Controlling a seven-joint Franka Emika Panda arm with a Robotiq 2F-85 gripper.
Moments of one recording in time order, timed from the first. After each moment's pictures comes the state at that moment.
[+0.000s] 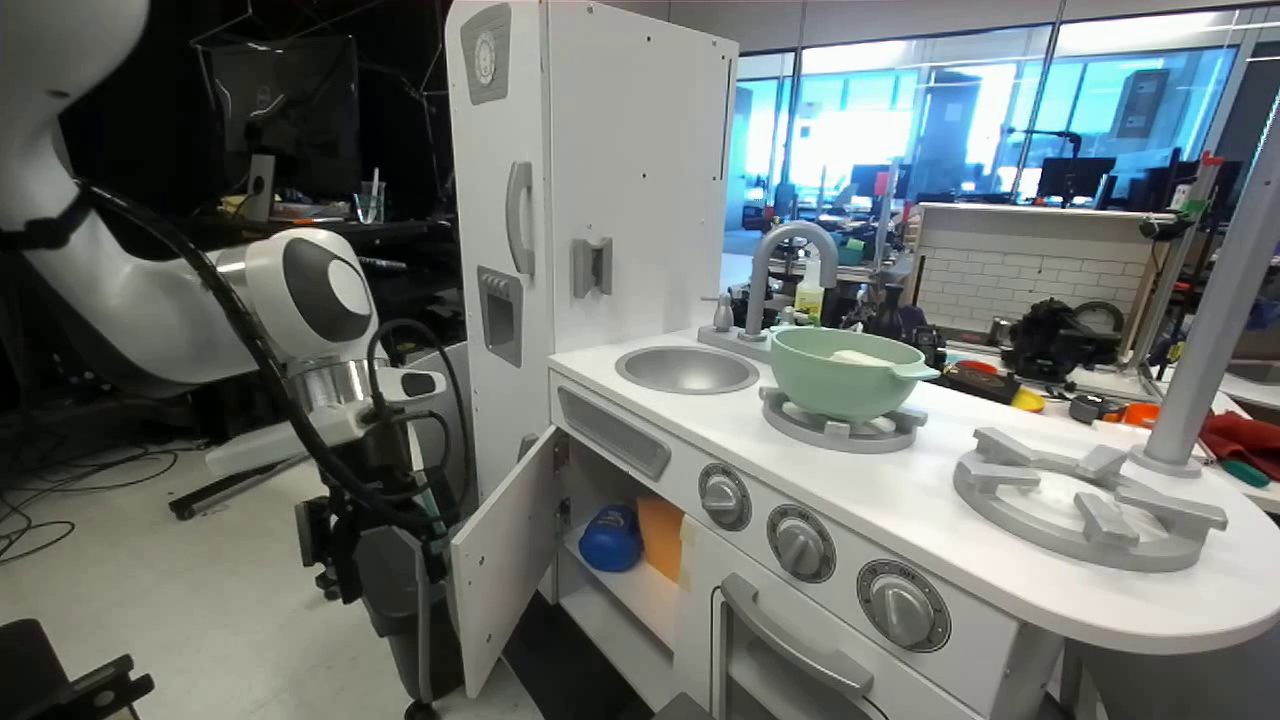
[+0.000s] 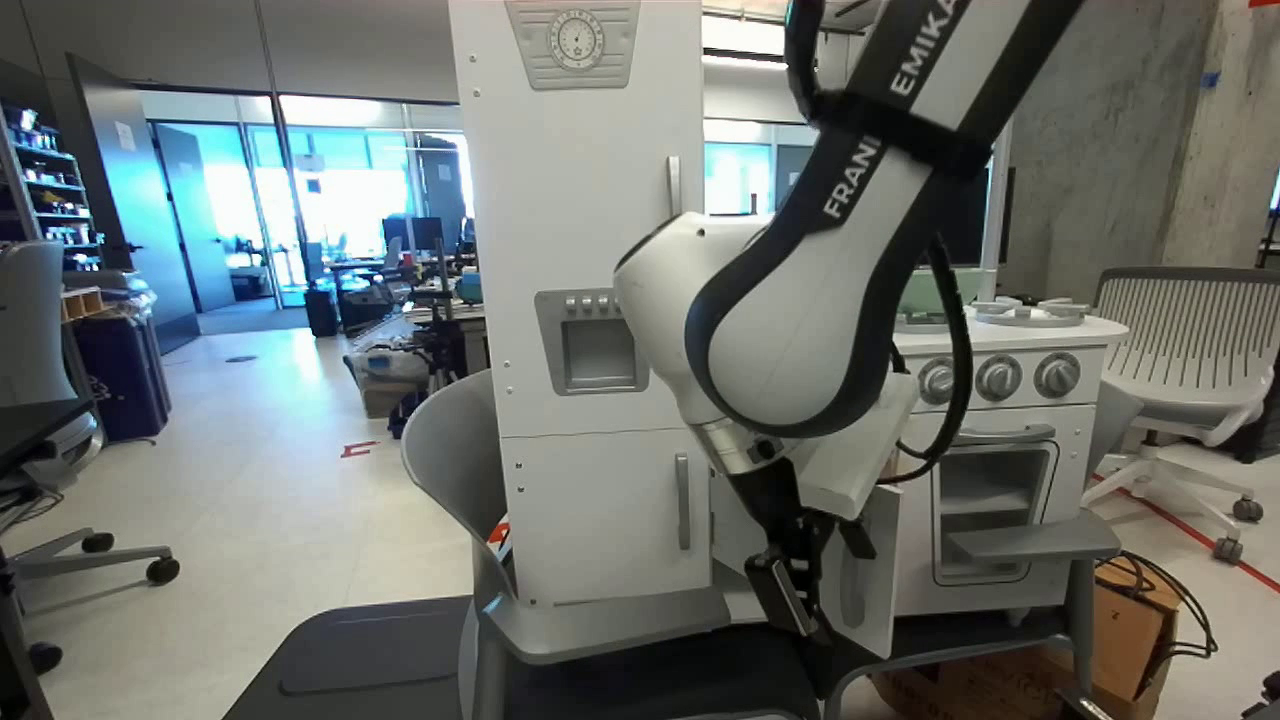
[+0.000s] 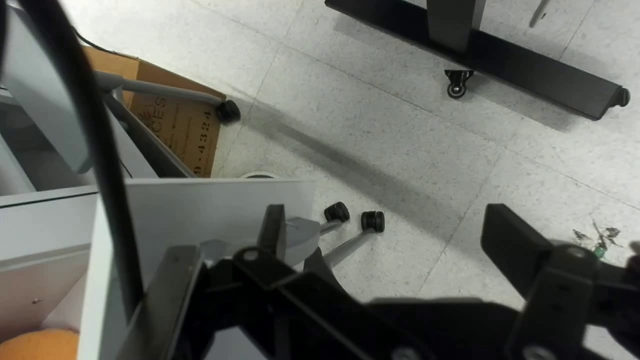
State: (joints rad) arm 0.34 0.83 0.05 -1.79 -0.56 2.23 0.29
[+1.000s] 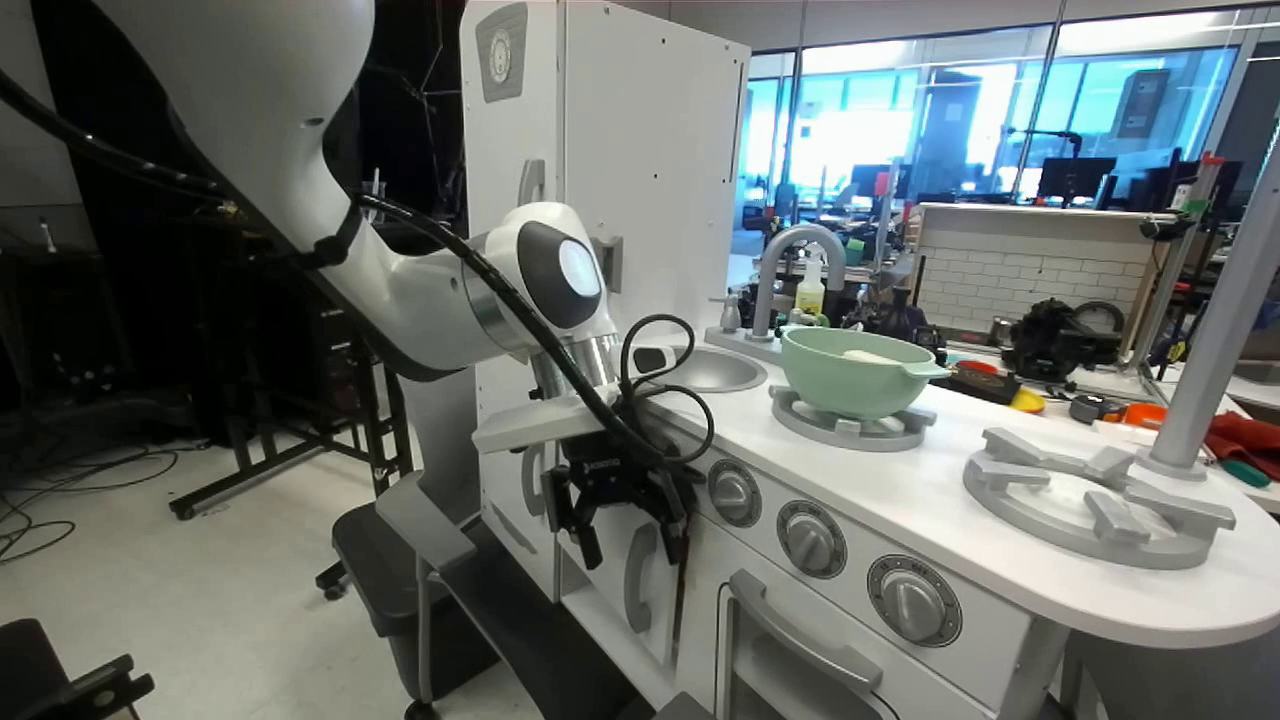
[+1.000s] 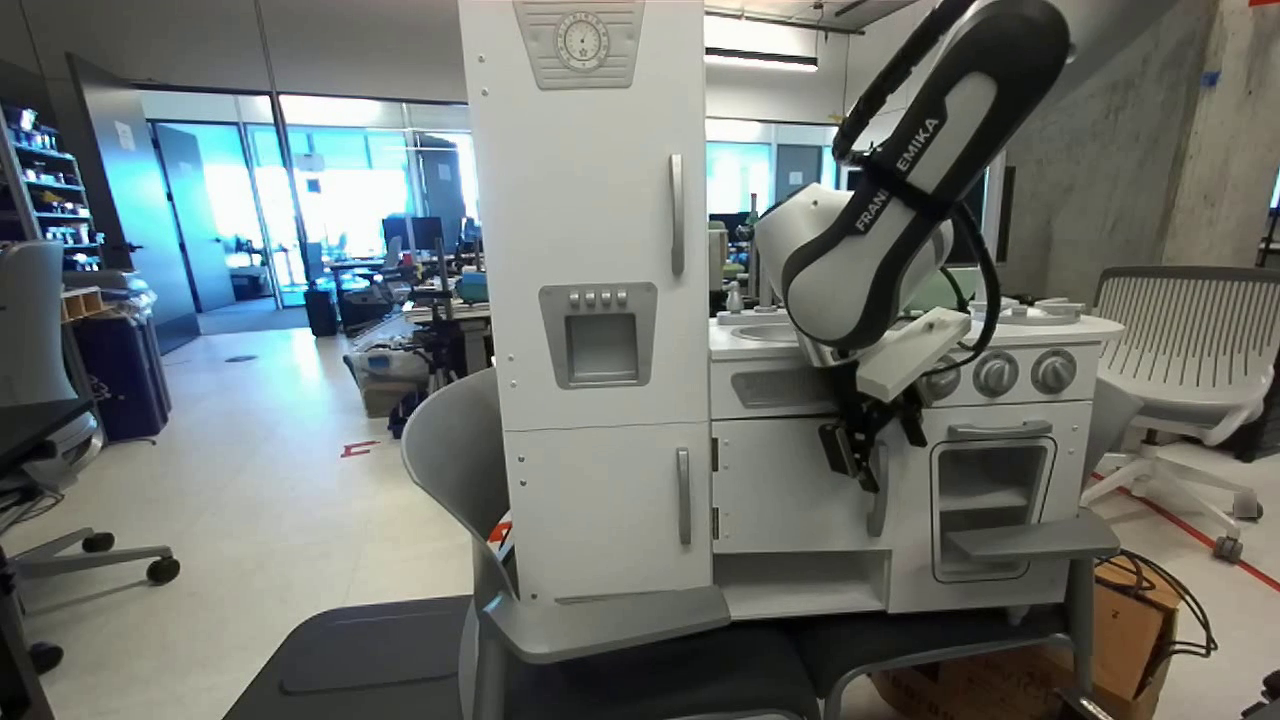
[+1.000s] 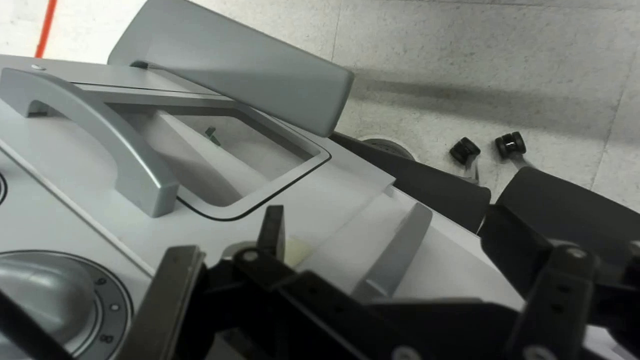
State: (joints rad) arm 0.16 0.98 -0.11 -1.43 -0.45 2.22 0.21
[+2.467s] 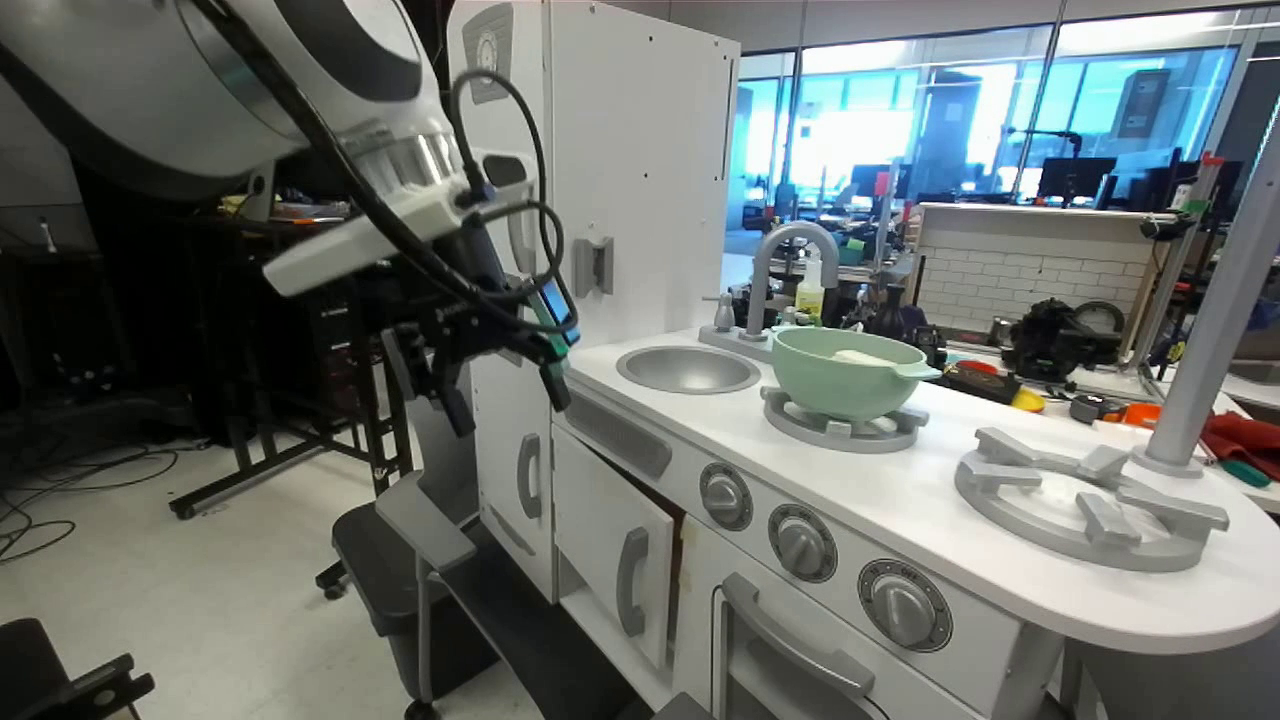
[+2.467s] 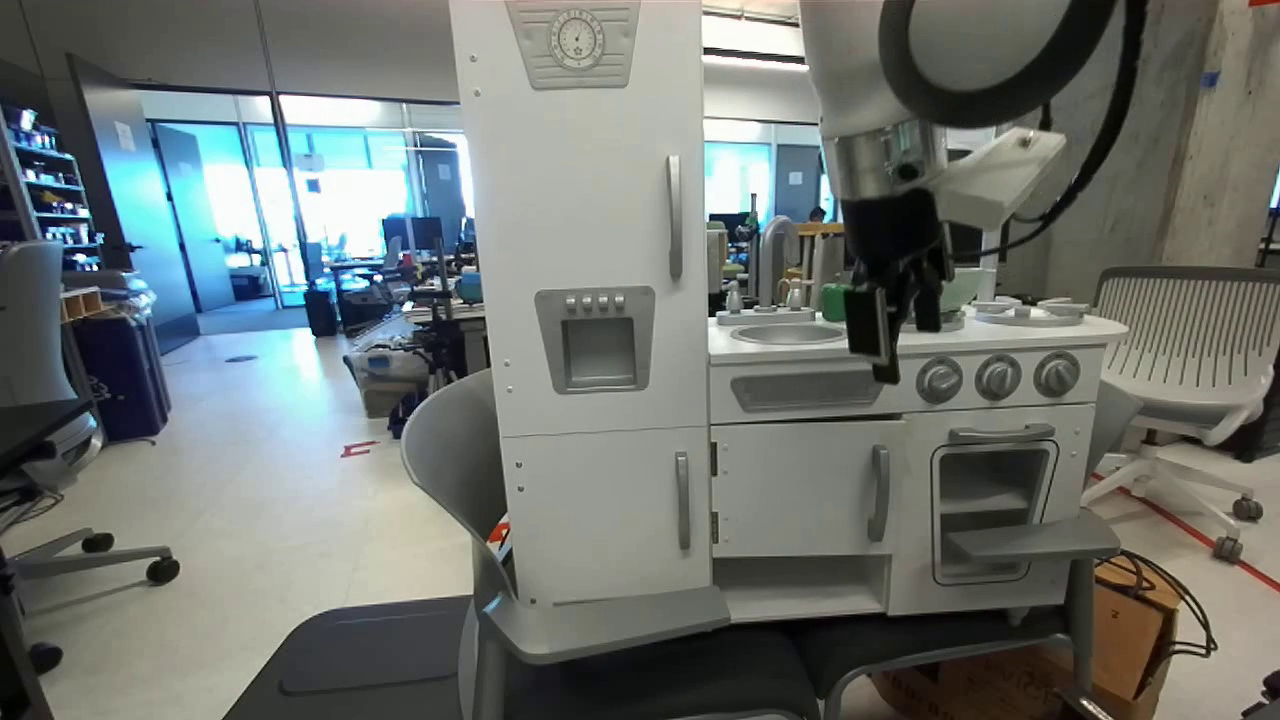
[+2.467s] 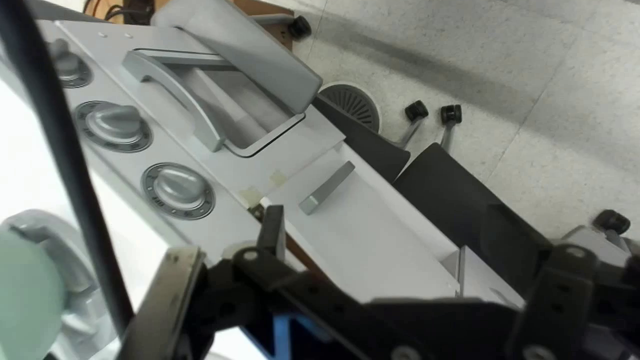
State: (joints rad) arm 0.26 0.34 -0.10 -2.08 -0.57 2.42 0.16
